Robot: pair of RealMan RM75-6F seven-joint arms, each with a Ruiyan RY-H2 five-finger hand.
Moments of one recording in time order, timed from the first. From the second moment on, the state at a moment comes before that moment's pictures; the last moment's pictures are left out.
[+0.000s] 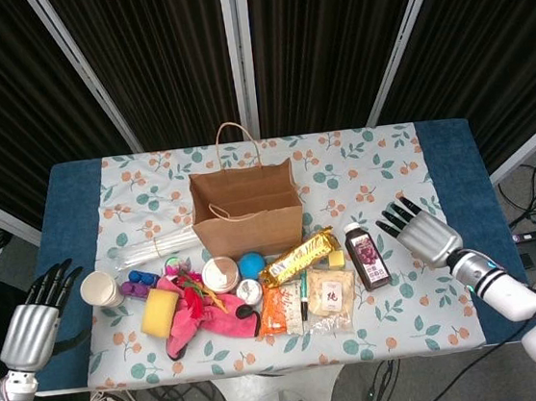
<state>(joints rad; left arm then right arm) -0.16 -1.27 0.01 -1.39 1.65 1.52 -0.09 0.64 -1.12 0.08 -1.48 -1.54 0.69 -0.45</state>
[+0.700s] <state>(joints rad) -0.16 -1.26 0.00 -1.35 1.62 1.51 -0.16 0.82 -1.33 0.08 -1.35 -1.31 0.55 -0.69</state>
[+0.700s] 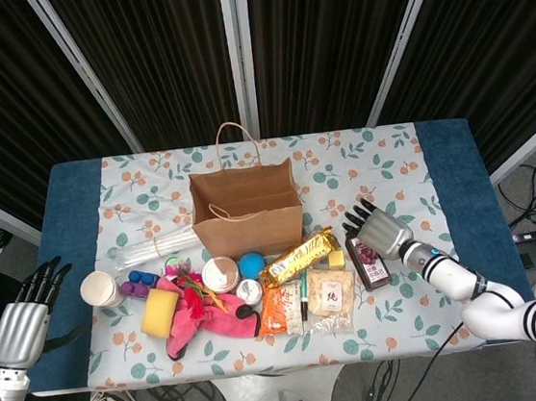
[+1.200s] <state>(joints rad) -0.16 -1.27 0.00 -1.35 1.62 1.52 -0.17 0.87 -1.30 -0.01 -1.40 -1.16 0.55 -0.82</state>
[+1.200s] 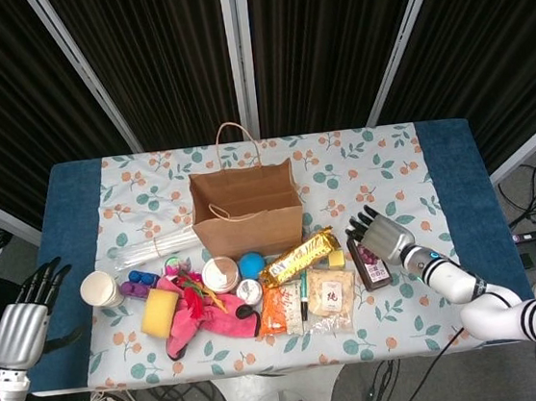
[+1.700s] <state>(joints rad) -0.15 -1.27 0.01 -1.37 1.64 1.53 -0.17 0.86 -1.13 -0.12 -1.60 -1.04 0.66 -0.90</state>
